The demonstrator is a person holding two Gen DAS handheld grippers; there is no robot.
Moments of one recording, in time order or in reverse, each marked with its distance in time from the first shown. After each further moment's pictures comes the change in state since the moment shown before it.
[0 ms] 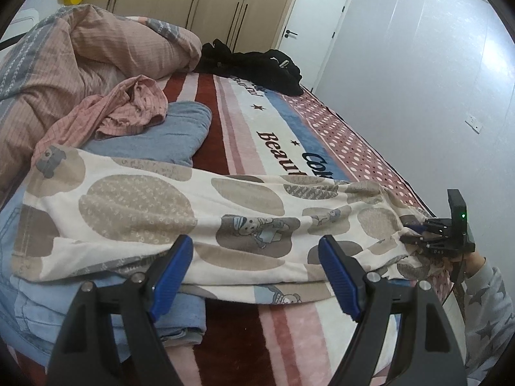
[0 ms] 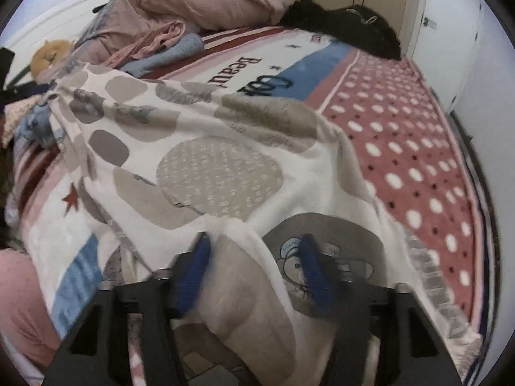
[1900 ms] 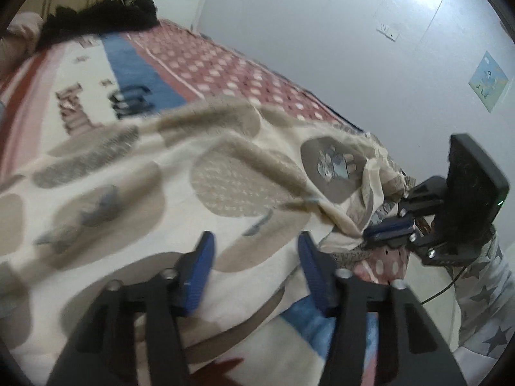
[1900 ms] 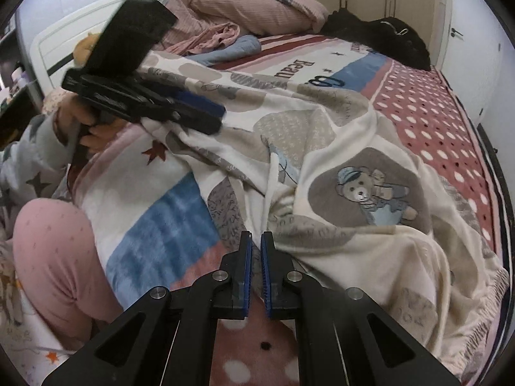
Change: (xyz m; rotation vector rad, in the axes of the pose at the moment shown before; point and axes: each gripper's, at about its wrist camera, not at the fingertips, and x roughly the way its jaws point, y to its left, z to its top) left arm 0.174 -0.181 -0.023 0.312 0.331 -0.427; right arm -0.049 0.053 -0.059 -0.075 -0.043 0.107
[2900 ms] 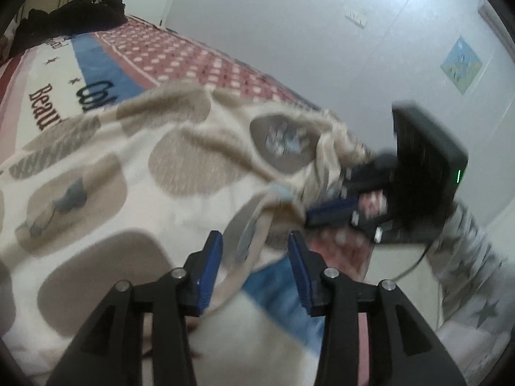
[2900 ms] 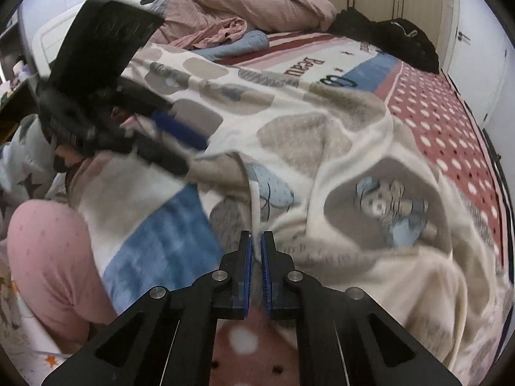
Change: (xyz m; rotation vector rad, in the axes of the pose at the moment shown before) left arm -0.018 -0.026 -0.015 0.057 0.002 -0.122; right arm 0.022 0.009 0.008 -0.025 0.026 0.017
